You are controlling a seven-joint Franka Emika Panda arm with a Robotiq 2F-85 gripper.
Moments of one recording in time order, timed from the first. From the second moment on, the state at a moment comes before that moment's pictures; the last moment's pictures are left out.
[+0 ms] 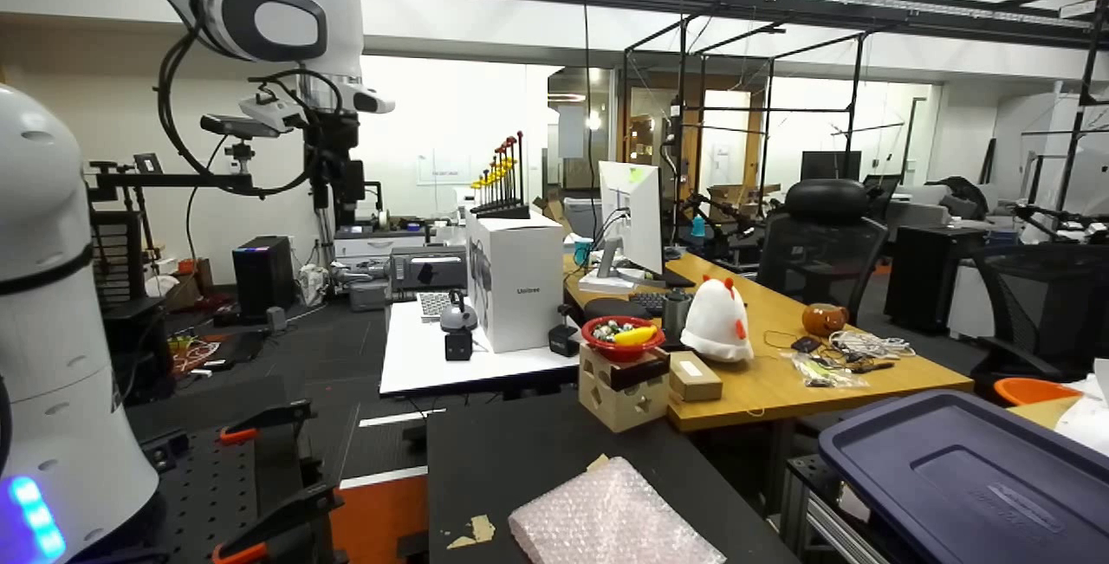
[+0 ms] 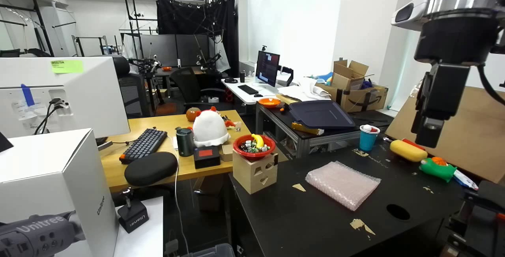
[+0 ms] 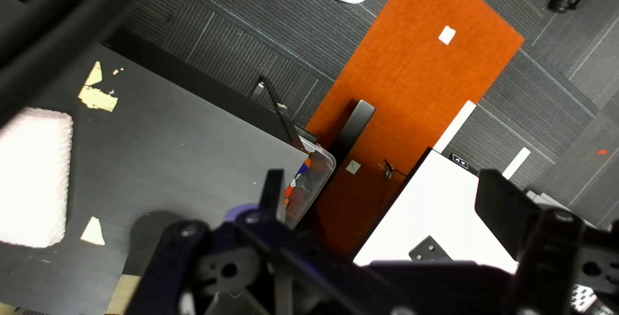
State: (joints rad) arm 0.35 -0.59 0.20 -2.75 0.38 2.23 0.03
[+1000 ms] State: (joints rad) arm 0.17 -0.52 0.16 -2.74 0.28 2.32 0.10
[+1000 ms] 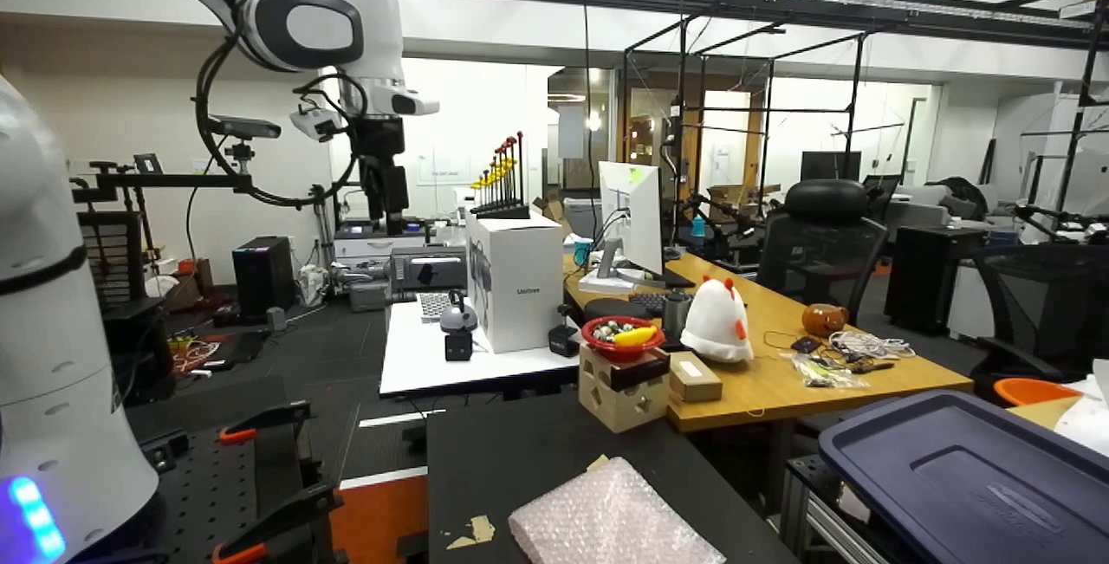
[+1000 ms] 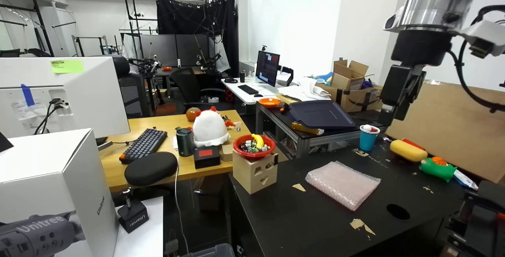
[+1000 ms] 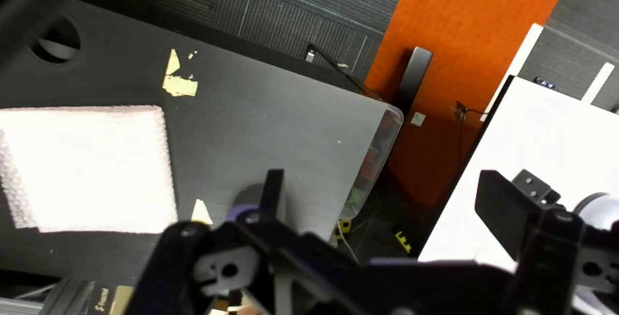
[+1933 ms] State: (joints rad) arm -0.09 -0.01 -0.04 -2.57 -0.05 2.64 0.10
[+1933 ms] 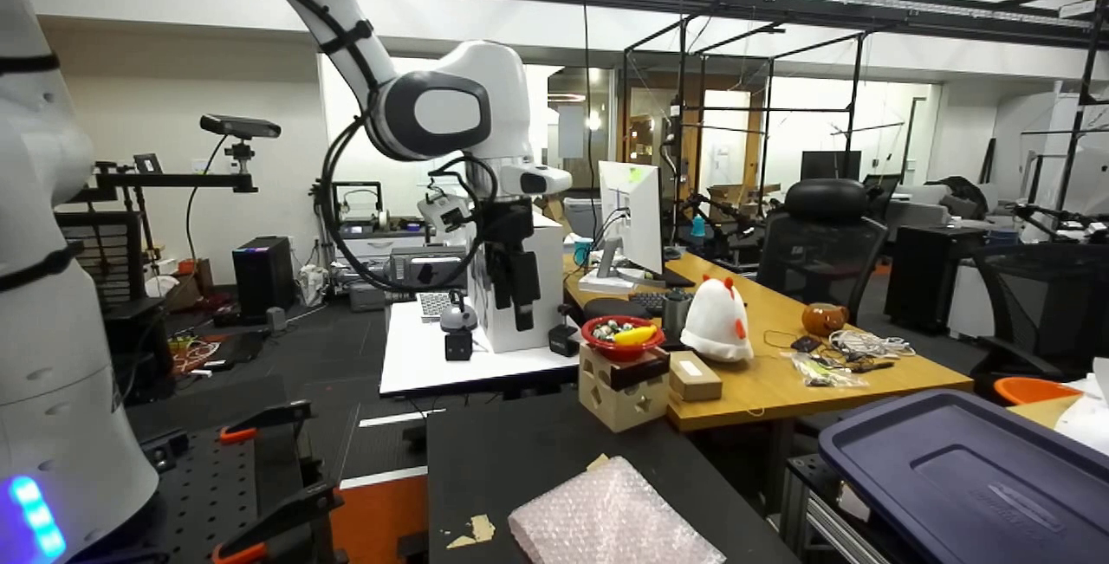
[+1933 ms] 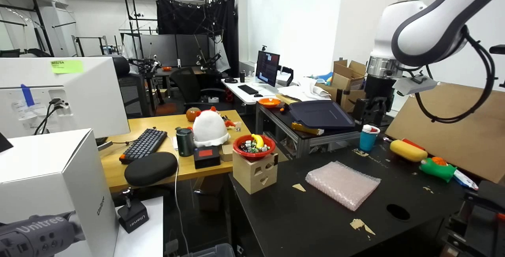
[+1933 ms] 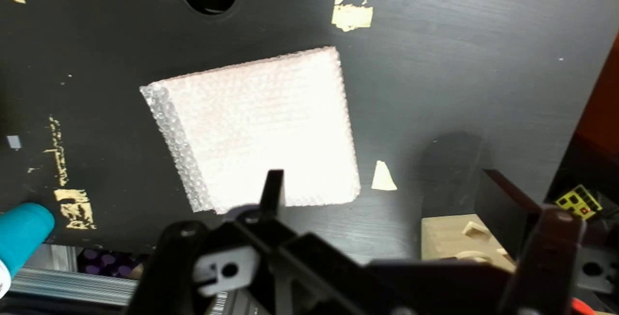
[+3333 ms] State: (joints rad) arm -0.08 0.39 -0.13 -2.17 -0.06 2.56 0.22
